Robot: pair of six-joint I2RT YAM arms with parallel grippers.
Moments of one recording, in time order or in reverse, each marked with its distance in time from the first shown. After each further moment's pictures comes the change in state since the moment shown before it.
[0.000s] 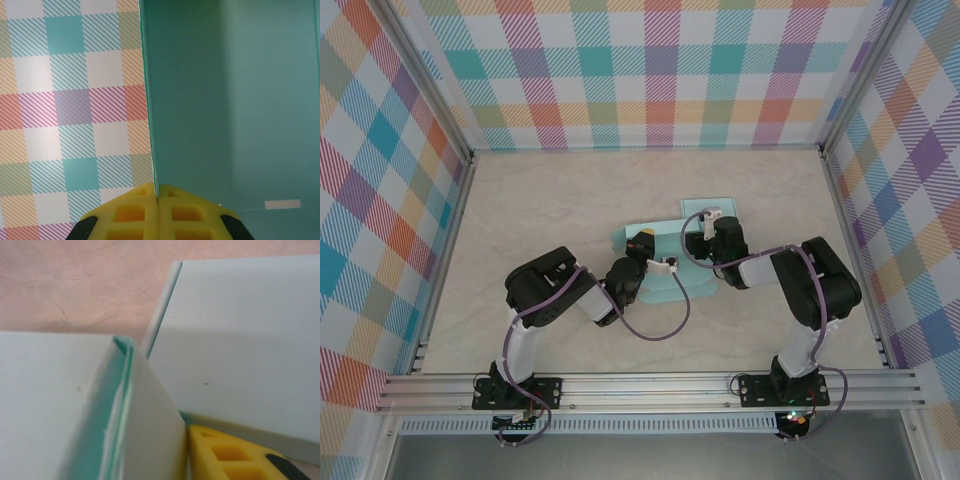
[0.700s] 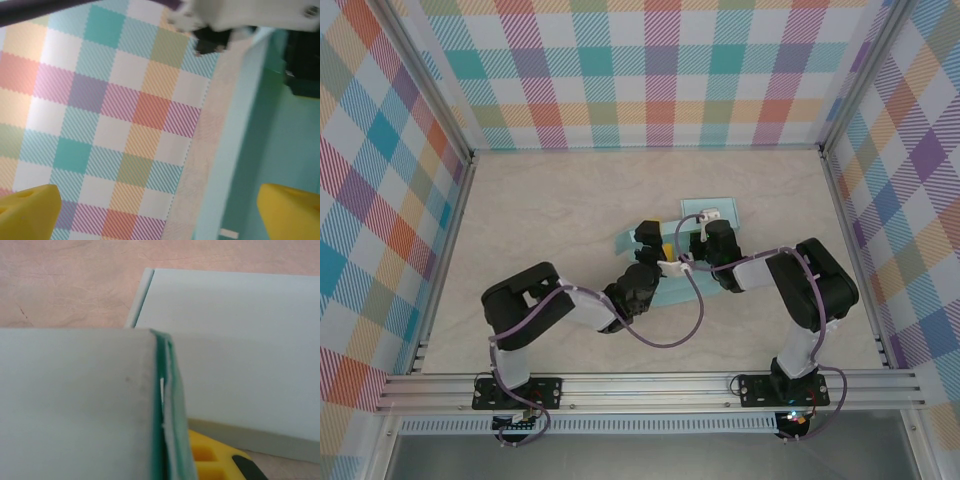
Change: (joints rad) left arm -0.171 -0.230 0.030 -0.216 -0.189 -0.370; right arm 0.057 -0.002 -0.004 -0.004 0.203 -0.051
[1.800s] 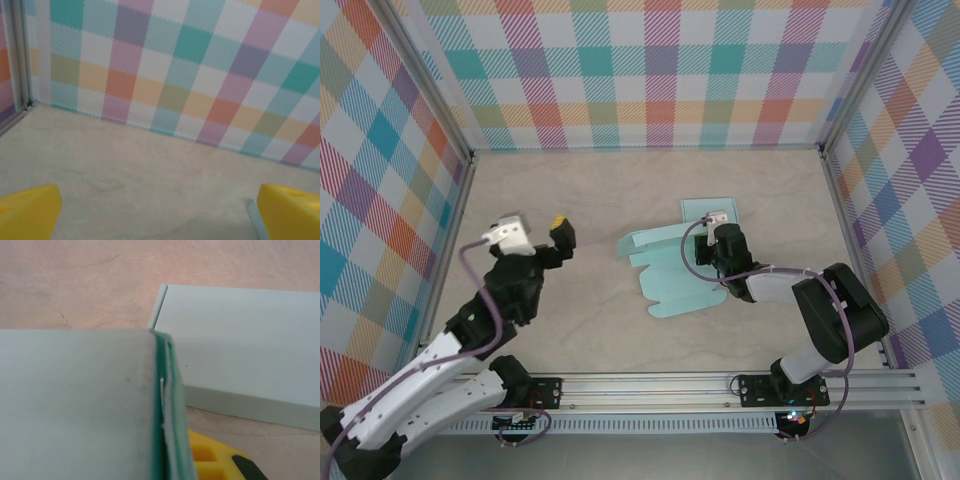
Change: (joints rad) left arm 0.270 -1.103 0.007 -1.352 -0.047 -1.629; right arm 0.013 -0.235 -0.087 -0.119 -0.037 0.020
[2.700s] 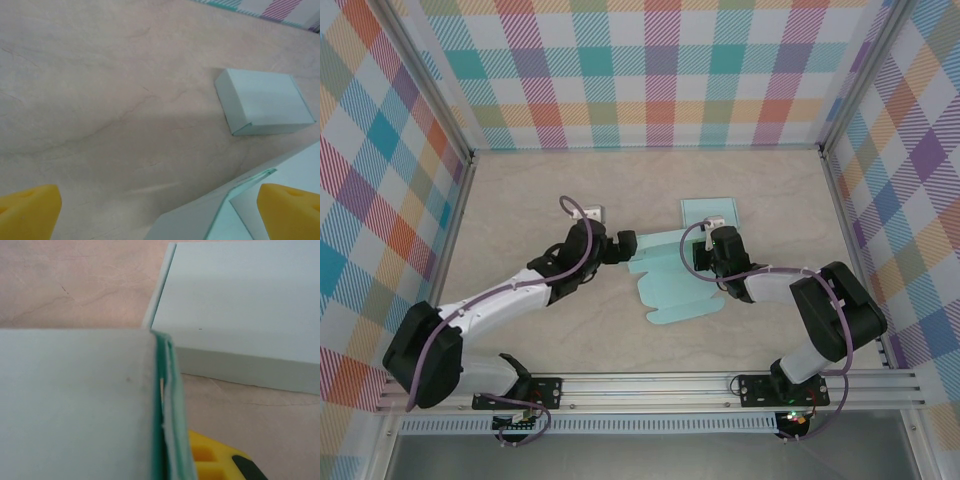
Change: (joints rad) left arm 0.095 0.590 0.042 0.158 0.520 -0.172; right arm 0.013 0.018 0.000 -0.064 -0.028 0.054
